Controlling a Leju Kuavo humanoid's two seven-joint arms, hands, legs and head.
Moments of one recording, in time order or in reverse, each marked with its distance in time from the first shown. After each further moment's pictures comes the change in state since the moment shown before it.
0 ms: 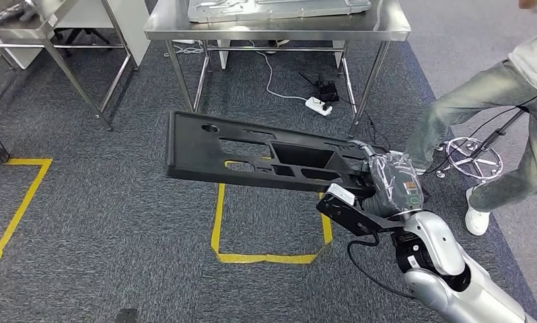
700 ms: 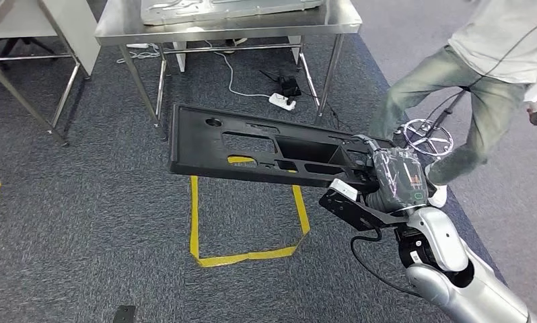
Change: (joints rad) left arm -0.001 -0.008 0.000 0.000 -0.007 0.004 -0.006; right arm -0.028 -0.006 0.002 0.019 0.020 0.006 0.016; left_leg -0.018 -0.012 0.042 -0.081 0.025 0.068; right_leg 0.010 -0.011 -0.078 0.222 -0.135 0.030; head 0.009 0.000
